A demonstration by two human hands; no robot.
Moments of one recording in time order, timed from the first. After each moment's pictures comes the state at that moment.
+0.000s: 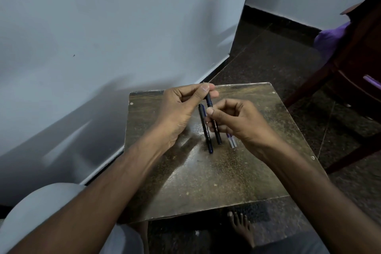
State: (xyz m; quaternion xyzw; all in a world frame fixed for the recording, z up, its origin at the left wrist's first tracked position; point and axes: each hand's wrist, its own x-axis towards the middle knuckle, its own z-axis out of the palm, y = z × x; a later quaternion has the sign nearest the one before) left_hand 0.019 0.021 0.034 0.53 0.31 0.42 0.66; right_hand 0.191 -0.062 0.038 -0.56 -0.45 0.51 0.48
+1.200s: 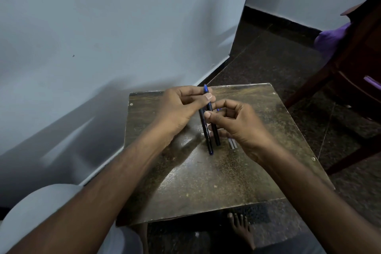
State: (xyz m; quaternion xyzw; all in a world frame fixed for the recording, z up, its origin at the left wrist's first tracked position) left_hand 0.017 0.031 0.030 0.60 0.38 0.36 0.61; right_hand 0.182 -0.060 0.034 -0.59 -0.43 0.48 0.49
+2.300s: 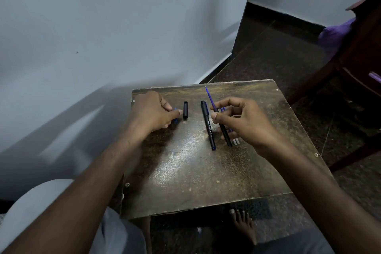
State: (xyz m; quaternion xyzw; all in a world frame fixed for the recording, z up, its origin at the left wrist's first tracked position) left_hand -0.036 0.075 -0.006 0.71 0.59 0.17 0.35; right_hand 0.192 -0.065 0.035 -0.65 -0.47 0.42 0.43
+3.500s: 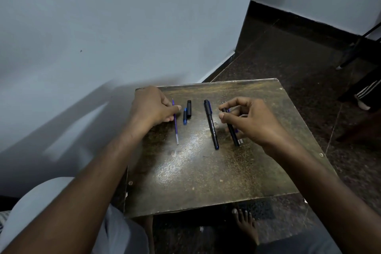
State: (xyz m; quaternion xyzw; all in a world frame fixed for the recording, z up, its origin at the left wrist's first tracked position) left_hand -0.041 0.079 0.006 0.73 0.59 0.15 0.32; right_hand 0.198 -0.067 0.033 -0.69 -0.47 0.38 0.40
